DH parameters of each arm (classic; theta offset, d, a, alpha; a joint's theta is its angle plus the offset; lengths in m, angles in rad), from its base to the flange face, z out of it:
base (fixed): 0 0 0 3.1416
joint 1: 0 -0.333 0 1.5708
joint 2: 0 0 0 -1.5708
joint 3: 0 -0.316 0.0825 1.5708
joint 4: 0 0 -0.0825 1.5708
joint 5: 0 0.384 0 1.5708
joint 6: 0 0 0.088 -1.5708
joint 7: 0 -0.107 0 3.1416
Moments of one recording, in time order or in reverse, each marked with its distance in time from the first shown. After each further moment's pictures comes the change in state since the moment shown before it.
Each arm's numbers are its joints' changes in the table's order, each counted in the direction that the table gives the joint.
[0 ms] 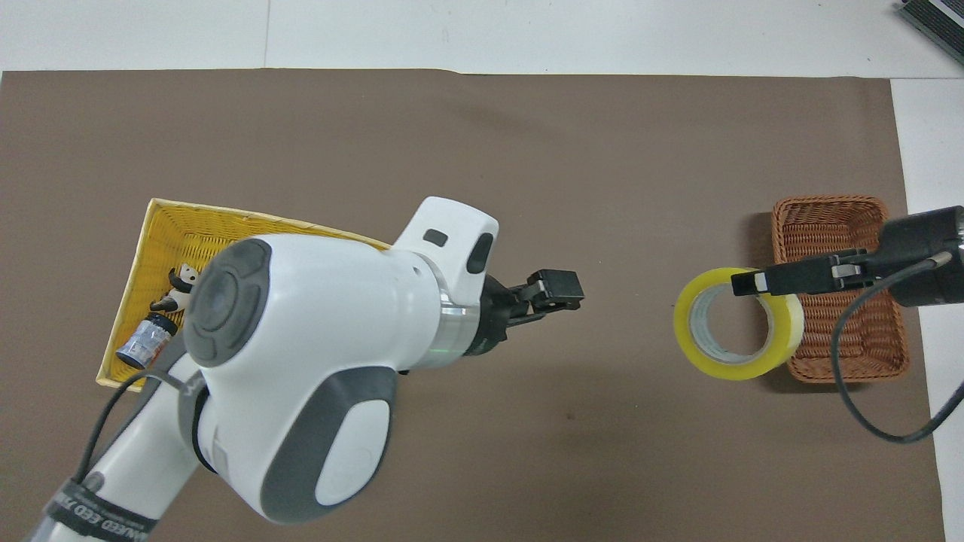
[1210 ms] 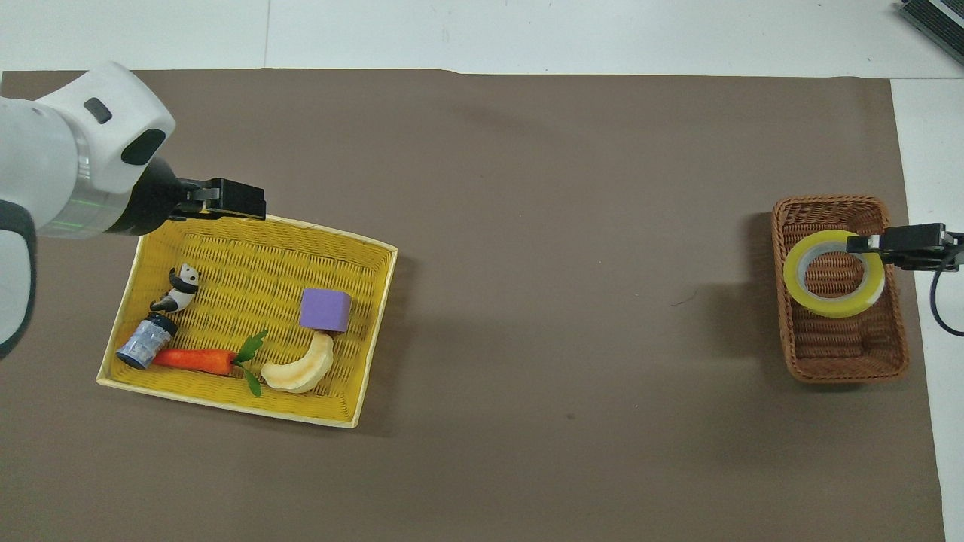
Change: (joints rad) left arm -0.446 -0.015 -0.007 -0.142 0.454 -0.331 -0.621; right arm 0.417 0.336 0.011 -0.002 0.111 0.116 0.329
